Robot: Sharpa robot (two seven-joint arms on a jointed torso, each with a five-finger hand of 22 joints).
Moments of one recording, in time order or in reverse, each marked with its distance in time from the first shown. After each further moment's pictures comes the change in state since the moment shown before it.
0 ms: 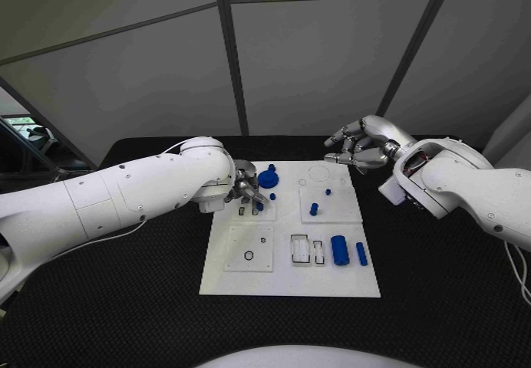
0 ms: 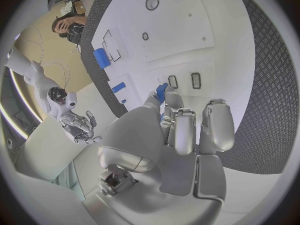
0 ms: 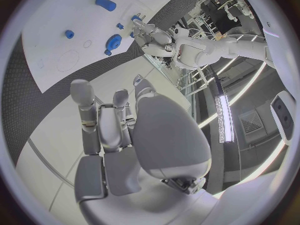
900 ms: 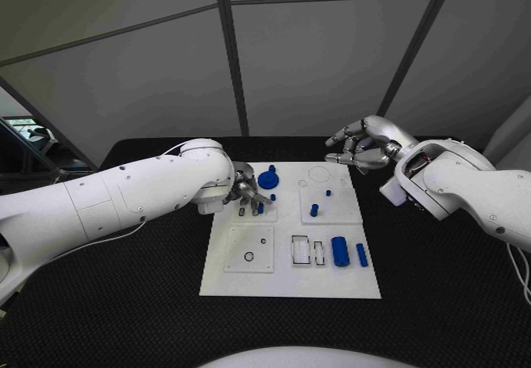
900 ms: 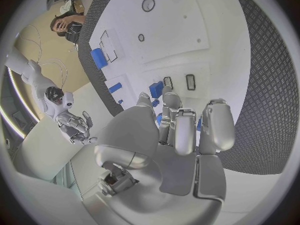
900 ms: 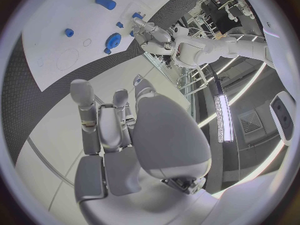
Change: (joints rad) left arm -0.002 -0.001 -0.002 -0.005 0.003 0.003 -0.023; left_hand -0.200 -0.057 -0.177 0.093 0.004 0.022 0.014 -0.002 -0.015 0.003 0.004 0.012 0.012 0.002 0.010 0.000 0.000 0.000 -0.004 0.004 0.000 -0.009; right arm 0.000 -0.005 0.000 0.007 0.000 -0.011 0.004; right_hand 0.000 0.000 0.000 0.000 0.000 0.000 0.000 -0.004 0.000 -0.004 0.004 0.000 0.000 0.000 0.000 0.000 0.000 0.000 -0.004 0.004 0.000 0.000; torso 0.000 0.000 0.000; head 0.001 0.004
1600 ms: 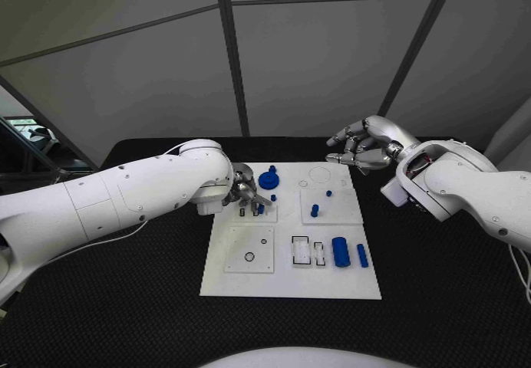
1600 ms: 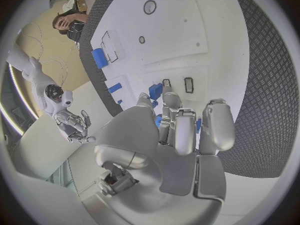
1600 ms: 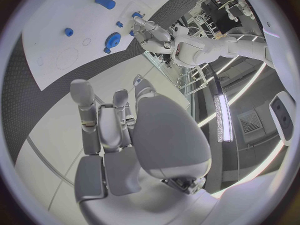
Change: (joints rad) left arm 0.000 -0.004 0.000 -0.005 0.029 0.011 -0.009; left_hand 0.000 0.000 0.003 0.003 0.000 0.000 0.000 -0.004 -0.006 0.000 0.000 0.000 -0.001 0.000 0.000 0.000 0.000 0.000 0.000 0.000 0.000 0.001; right arm 0.000 -0.006 0.000 0.009 0.000 -0.009 0.001; right_hand 0.000 0.000 0.000 0.000 0.000 0.000 0.000 0.000 0.000 0.000 0.000 0.000 0.000 0.000 0.000 0.000 0.000 0.000 0.000 0.000 0.000 0.000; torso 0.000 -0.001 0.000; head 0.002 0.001
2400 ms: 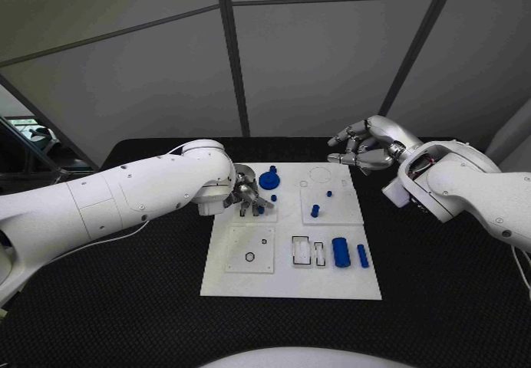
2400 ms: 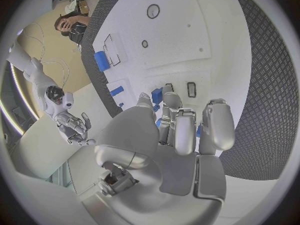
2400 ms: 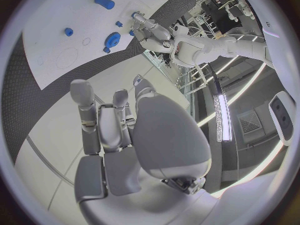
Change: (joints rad) left arm 0.000 0.006 0.000 -0.001 0.011 0.028 0.000; left_hand 0.000 0.000 0.003 0.003 0.000 0.000 0.000 0.000 -0.001 0.000 0.000 -0.005 0.000 0.000 0.000 0.000 0.000 0.000 0.000 0.000 0.000 -0.001; right arm 0.000 -0.009 0.000 0.011 0.000 -0.005 0.000; right_hand 0.000 0.000 0.000 0.000 0.000 0.000 0.000 0.000 0.000 0.000 0.000 0.000 0.000 0.000 0.000 0.000 0.000 0.000 0.000 0.000 0.000 0.000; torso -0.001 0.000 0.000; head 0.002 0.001
